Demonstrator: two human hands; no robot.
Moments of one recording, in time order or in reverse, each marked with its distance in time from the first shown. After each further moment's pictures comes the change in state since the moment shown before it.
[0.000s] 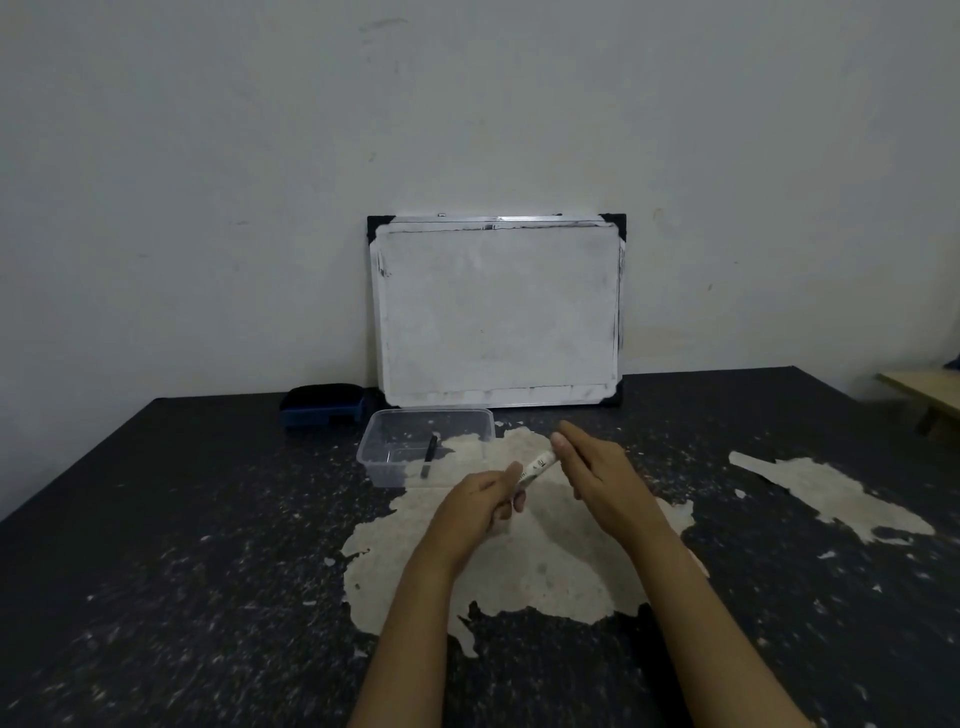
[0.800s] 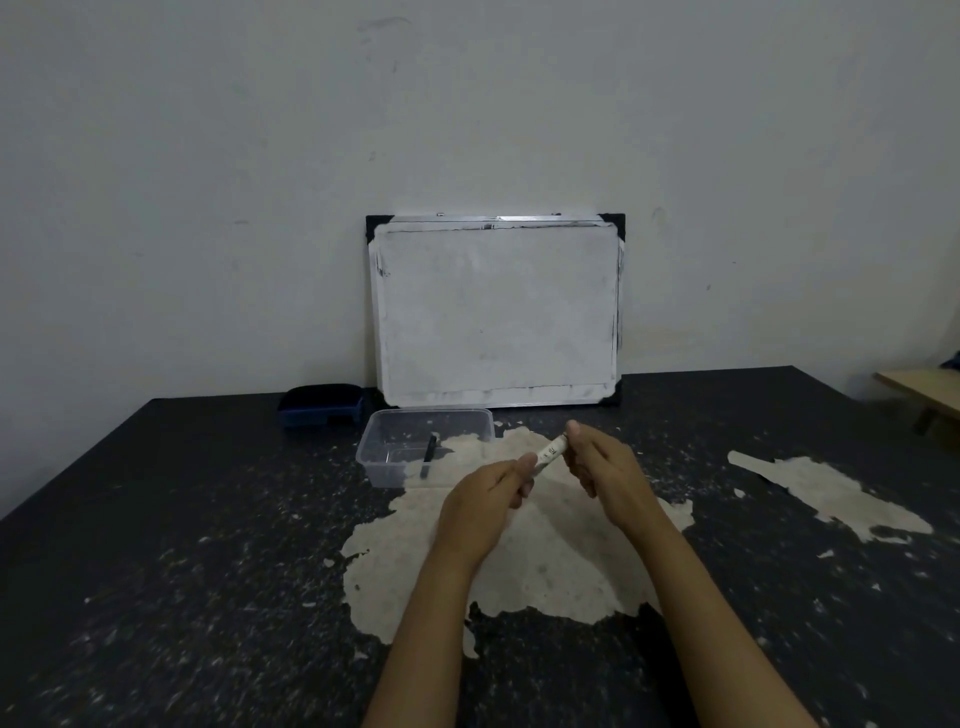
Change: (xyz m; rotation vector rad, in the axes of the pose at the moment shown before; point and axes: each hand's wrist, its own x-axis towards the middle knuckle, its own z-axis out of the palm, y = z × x) left_hand 0.001 0.012 0.014 0.210 0.158 0.059; right_hand 0.001 -0.003 -0.004 0.371 0.039 0.193
